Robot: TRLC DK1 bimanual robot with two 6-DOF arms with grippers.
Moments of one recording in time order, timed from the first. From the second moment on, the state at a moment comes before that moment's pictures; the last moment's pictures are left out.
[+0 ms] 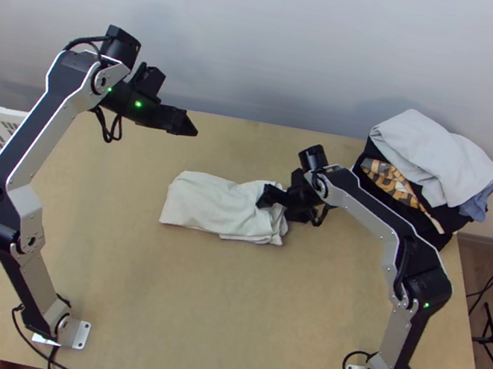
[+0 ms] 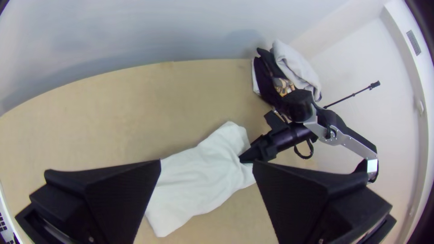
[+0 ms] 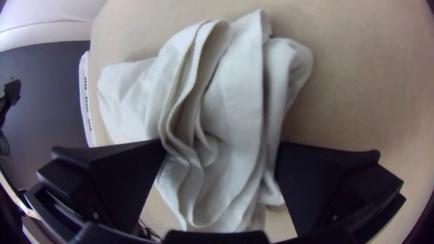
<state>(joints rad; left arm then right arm) -0.17 1.87 2.08 -1.20 0.55 -0.01 0.48 2.02 1.49 -0.66 -0.50 0.57</state>
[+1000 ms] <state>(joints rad) -0.11 1.76 1.96 -1.20 0.55 0.01 0.44 1.95 1.56 -0.55 -0.81 0.66</state>
